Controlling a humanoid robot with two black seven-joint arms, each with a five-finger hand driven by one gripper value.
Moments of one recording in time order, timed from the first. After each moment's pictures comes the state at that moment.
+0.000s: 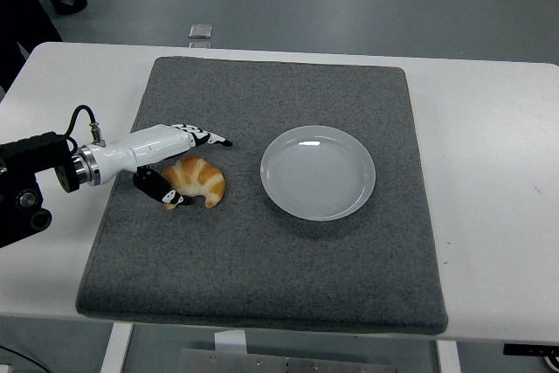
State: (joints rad) left arm -0.71 0.83 -0.33 -1.45 1.49 0.11 -0.24; right arm 0.05 0.00 -0.15 0.13 0.03 -0.02 -0.06
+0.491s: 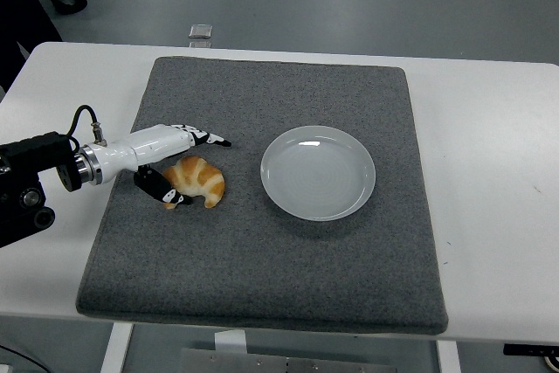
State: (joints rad) left arm -0.71 0.82 -0.33 -1.43 1.49 0.11 -0.24; right arm 0.05 0.00 -0.15 0.13 0.03 -0.02 -0.06
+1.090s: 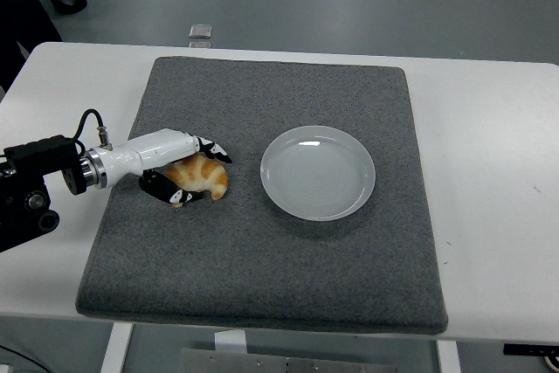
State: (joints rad) left arm -0.71 0.81 -0.33 -1.43 1.50 0.10 -0.24; right arm 0.05 0.00 -0.15 0.13 0.03 -0.02 -0.06
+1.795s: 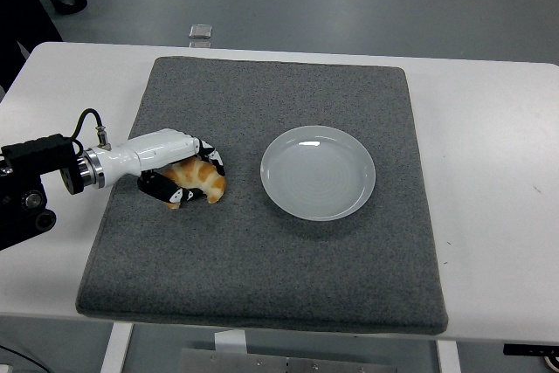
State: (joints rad) left arm -0.71 0.82 -0.33 -1.43 1.52 0.10 -0.27; right arm 0.05 0.00 -0.15 0.13 0.03 -0.02 -0.06
